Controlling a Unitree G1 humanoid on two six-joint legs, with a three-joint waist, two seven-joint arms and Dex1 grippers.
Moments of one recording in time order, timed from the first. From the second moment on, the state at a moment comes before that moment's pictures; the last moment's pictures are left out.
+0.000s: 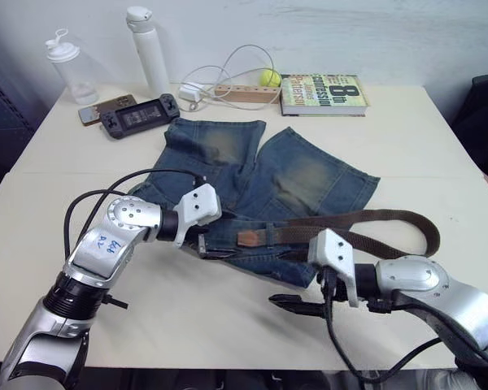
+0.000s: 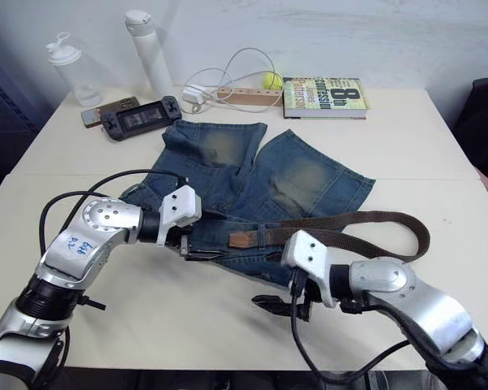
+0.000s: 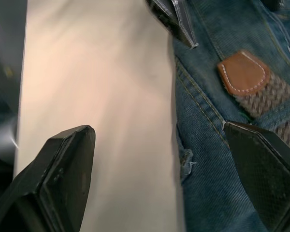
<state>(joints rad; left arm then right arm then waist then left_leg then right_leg) -0.55 0.69 -0.25 -0.22 -0.27 0.56 -1.00 -0.18 -0.85 0.23 -0.68 0.49 0.63 0.81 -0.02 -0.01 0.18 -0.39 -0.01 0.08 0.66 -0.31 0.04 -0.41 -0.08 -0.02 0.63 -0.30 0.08</state>
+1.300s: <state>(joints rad) -0.58 0.54 -0.39 0.17 0.36 -0.49 -0.65 -0.22 -0.78 0.34 -0.49 0.16 0.58 0.82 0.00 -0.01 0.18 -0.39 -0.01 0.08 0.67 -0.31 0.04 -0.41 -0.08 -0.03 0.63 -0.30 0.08</state>
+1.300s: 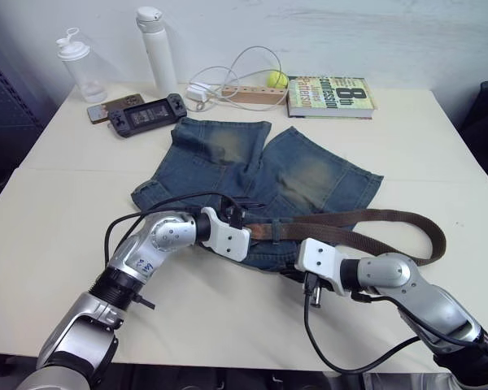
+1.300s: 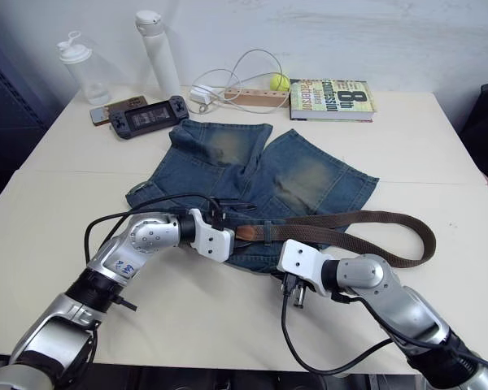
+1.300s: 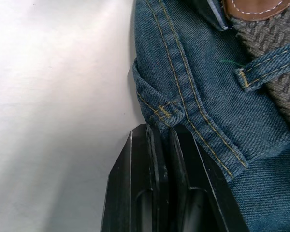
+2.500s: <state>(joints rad) -0.45 0.70 -0.25 0.05 0.61 -0.61 -0.31 -0.28 -0.78 0.31 -0.46 0.16 0.66 0.82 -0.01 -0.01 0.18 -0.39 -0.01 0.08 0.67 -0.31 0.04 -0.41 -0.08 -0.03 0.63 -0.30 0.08</state>
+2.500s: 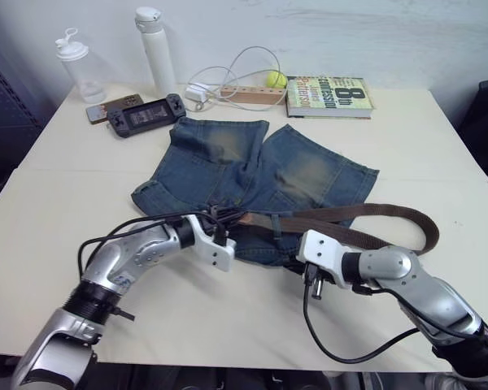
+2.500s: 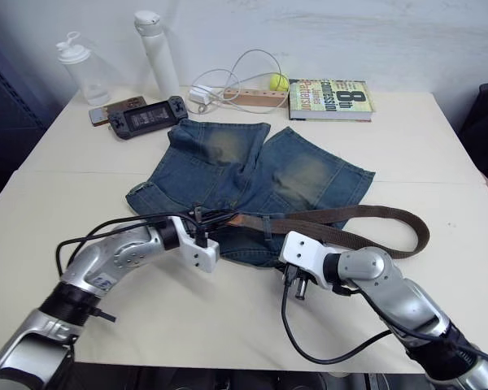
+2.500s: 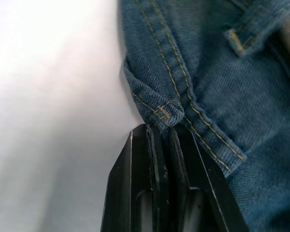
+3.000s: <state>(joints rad) -0.38 0.68 -0.21 0.07 0.50 -0.52 -0.39 -0.31 -0.78 0.30 -0.42 0.17 0.69 0.84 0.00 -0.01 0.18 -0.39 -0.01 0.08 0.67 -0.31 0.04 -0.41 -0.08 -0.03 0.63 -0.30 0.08</state>
